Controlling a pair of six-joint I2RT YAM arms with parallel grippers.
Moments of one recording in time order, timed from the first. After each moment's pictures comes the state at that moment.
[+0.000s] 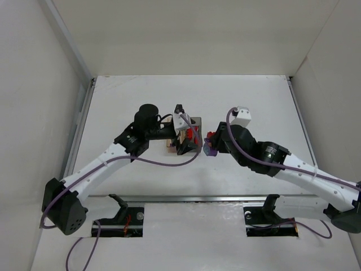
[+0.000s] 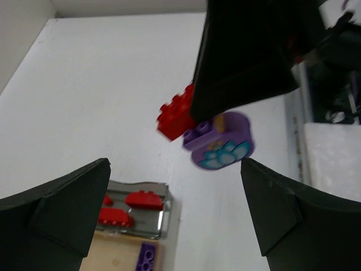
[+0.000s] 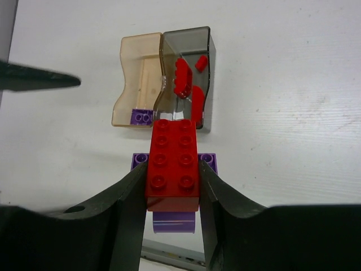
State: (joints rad) left arm -0.65 1.21 0.94 -0.03 0.72 0.35; right arm 1.01 1.06 1.09 -0.63 0.61 0.78
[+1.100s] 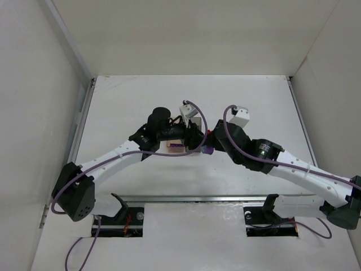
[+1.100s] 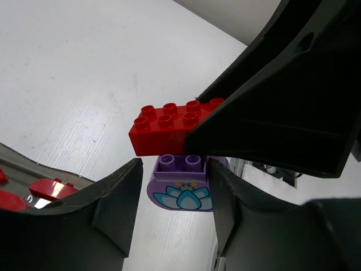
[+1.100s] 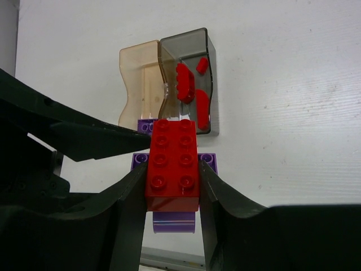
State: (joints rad) left arm -0.72 1.33 0.91 0.17 0.62 -0.24; right arm 1.01 1.13 1.12 -0.64 0.66 0.92
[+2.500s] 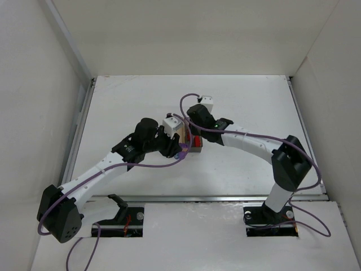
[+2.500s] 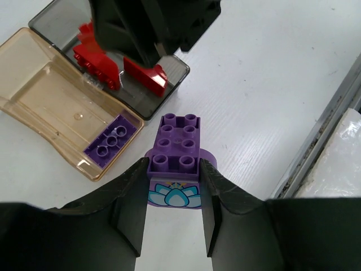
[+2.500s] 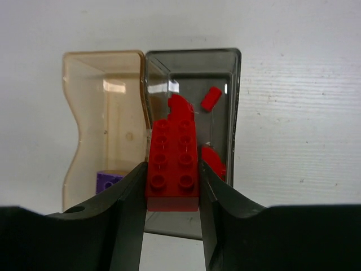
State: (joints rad) left arm -0.64 1.10 0.78 -0.24 0.33 -0.01; right arm 0.80 1.71 1.29 -0.33 0.45 0.67
